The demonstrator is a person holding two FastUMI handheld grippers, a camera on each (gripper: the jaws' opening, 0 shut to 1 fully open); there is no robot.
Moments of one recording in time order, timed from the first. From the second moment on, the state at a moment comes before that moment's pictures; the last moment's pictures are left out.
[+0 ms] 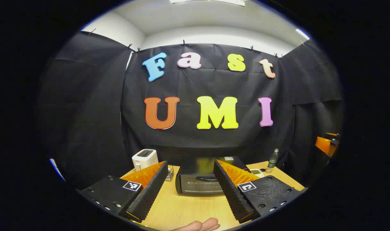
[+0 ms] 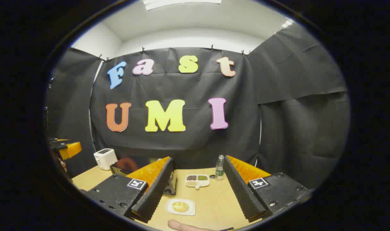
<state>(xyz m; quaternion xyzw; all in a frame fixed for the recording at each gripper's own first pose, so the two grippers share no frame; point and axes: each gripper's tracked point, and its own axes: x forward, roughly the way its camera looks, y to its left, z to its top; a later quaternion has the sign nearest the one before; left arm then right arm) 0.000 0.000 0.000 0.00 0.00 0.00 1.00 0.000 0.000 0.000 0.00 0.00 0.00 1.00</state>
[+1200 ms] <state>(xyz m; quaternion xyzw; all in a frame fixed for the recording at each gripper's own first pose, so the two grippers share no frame) 0.123 -0.057 -0.060 0.00 0.10 -0.06 0.99 0.024 -0.019 0.038 0.00 -0.02 0.02 1.00</state>
